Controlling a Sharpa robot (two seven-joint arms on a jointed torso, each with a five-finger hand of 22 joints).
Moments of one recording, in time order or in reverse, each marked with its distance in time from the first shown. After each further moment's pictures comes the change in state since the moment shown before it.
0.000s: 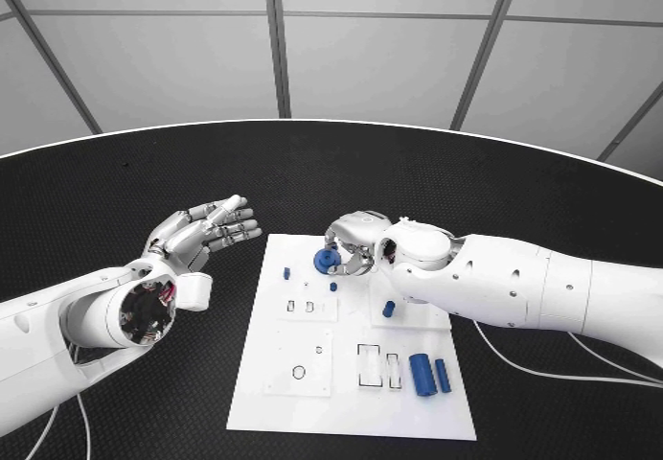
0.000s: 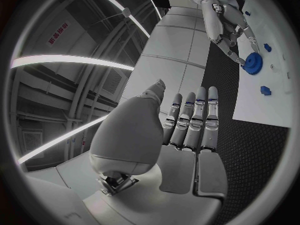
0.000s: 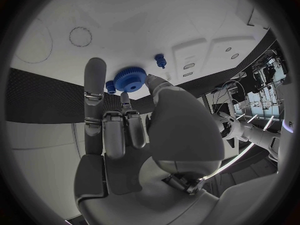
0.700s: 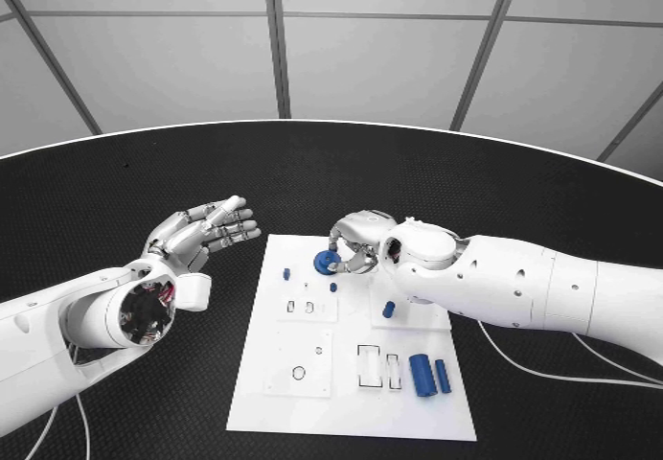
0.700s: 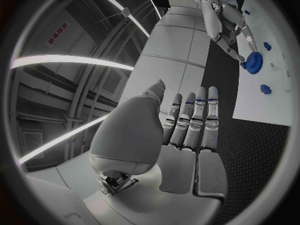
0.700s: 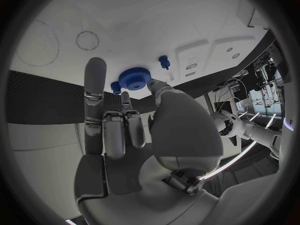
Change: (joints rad) left arm 0.000 0.001 0.000 -0.006 0.000 0.001 -0.001; left_hand 0.000 0.000 0.003 0.003 0.000 0.000 0.000 0.000 0.000 0.000 0.000 -0.007 0.000 0.000 0.000 0.000 0.001 0.000 0.000 0.000 0.000 0.000; right arm -0.001 -0.022 0.000 0.010 0.017 -0.039 0.000; right_hand -0.079 0.039 -0.030 0.003 0.046 0.000 0.000 -0.019 0.002 0.000 0.000 0.003 0.000 0.000 0.000 0.000 0.000 0.000 0.000 0.000 0.000 -0.014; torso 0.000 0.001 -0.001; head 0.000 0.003
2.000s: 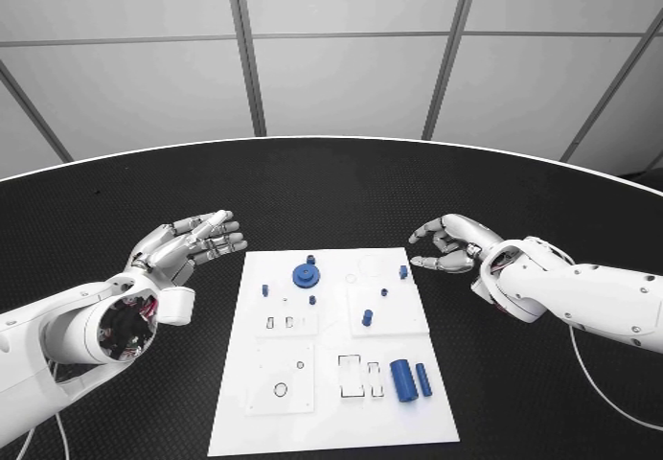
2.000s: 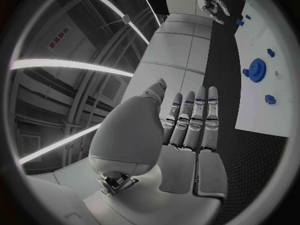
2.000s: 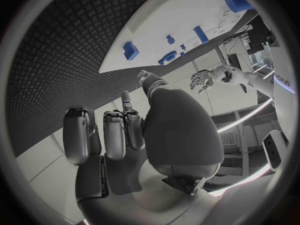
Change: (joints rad) left arm -0.002 0.030 -0.001 -0.061 -0.023 0.063 -0.019; left_hand 0.014 -0.013 0.015 -0.015 0.000 0.018 0.004 0.000 0.000 0.036 -0.007 0.000 0.001 0.016 -0.009 0.000 0.009 0.000 0.000 0.000 0.000 -0.004; right arm -0.082 -0.429 -0.002 0.047 0.537 -0.261 0.370; right_hand 0.153 -0.047 0.022 -0.058 -0.035 0.038 0.002 -0.059 0.003 0.001 0.017 -0.012 0.000 0.000 0.019 0.000 0.000 -0.141 -0.002 0.023 0.734 1.030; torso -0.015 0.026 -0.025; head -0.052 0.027
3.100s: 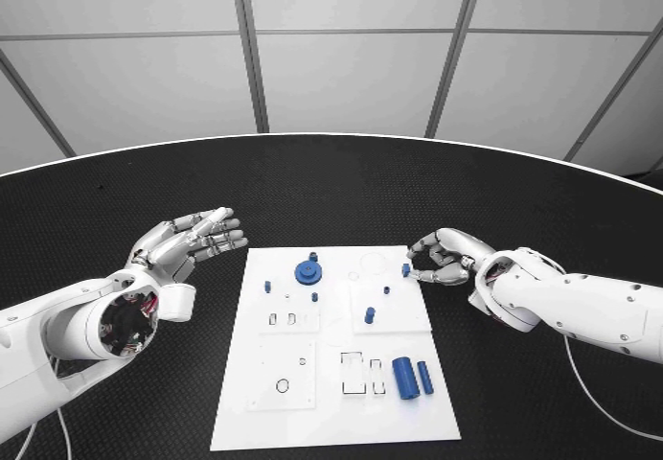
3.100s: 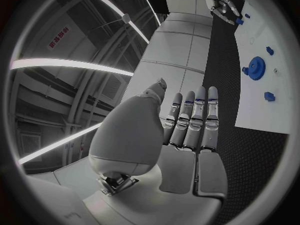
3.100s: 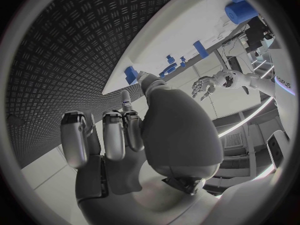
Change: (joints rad) left arm 0.000 -0.008 0.000 0.003 0.000 -0.003 -0.001; left_hand 0.000 0.000 0.003 -0.003 0.000 0.000 0.000 0.000 0.000 0.000 0.000 0.000 0.000 0.000 0.000 0.000 0.000 0.000 0.000 0.000 0.000 -0.001; right arm -0.043 0.039 0.000 -0.032 0.000 0.039 -0.019; right_hand 0.024 0.005 -0.011 0.017 0.020 0.028 0.016 -0.008 0.008 0.001 0.014 0.001 0.000 0.000 0.017 0.000 0.000 -0.015 0.002 0.038 0.074 0.000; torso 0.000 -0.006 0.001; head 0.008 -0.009
